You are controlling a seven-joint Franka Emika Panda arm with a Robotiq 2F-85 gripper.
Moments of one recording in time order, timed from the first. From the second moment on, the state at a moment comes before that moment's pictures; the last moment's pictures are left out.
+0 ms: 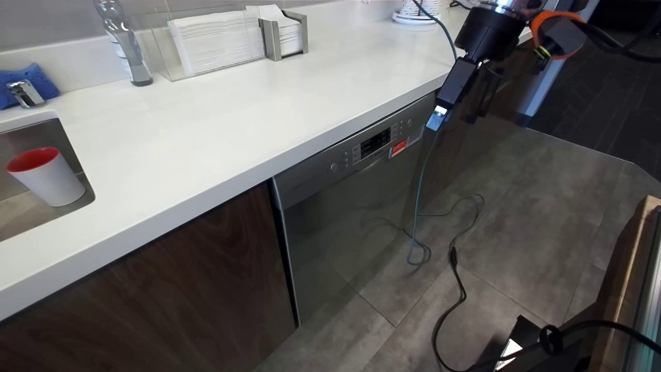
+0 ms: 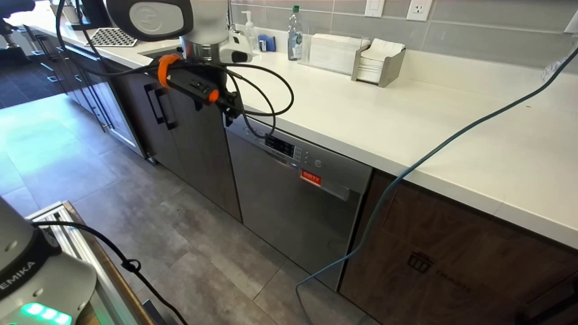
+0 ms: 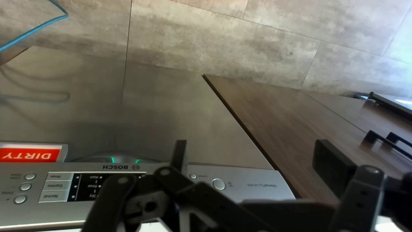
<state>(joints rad) 0.15 -0.16 -0.05 -2.67 0.56 2.61 -0.62</state>
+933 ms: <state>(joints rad) 0.17 -0.08 -0.05 -2.68 0.63 2.73 -0.66</state>
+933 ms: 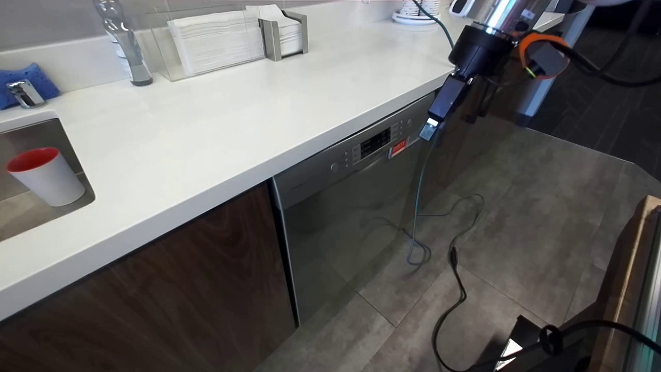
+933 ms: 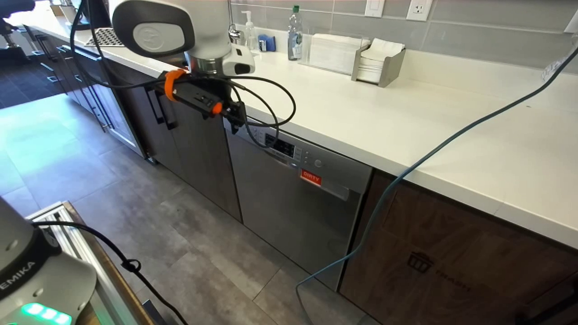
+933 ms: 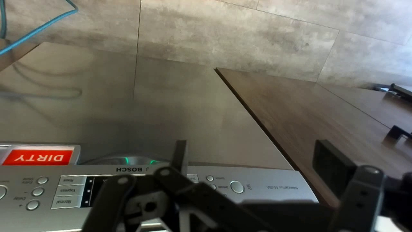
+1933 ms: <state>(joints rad) 0.21 0.18 -0.01 -2.51 1.20 2.89 -1.12</state>
